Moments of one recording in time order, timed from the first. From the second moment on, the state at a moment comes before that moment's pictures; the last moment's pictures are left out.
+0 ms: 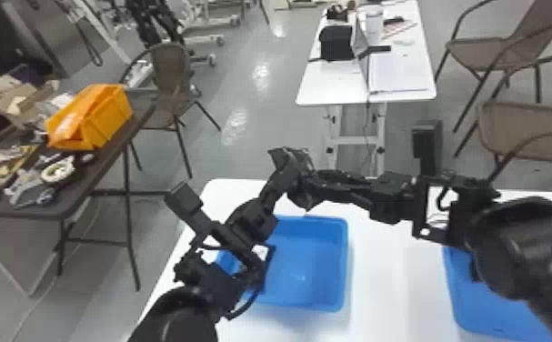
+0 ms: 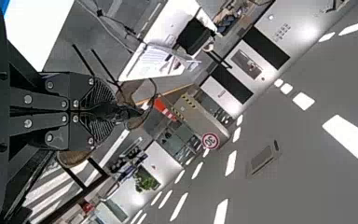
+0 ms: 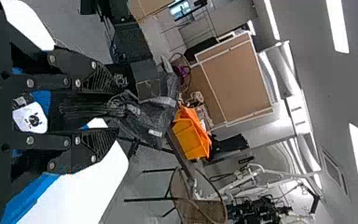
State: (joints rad) left arm 0.20 0.00 0.13 -1.90 0.73 0.37 -0.26; right arm -0.38 -0.12 0.44 -1.33 -0.44 0.38 0.71
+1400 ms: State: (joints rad) left arm 0.28 0.00 0.11 -1.79 -0.18 0.11 -0.31; right arm 0.10 -0.08 0.02 -1.76 -0.01 0.31 0.39
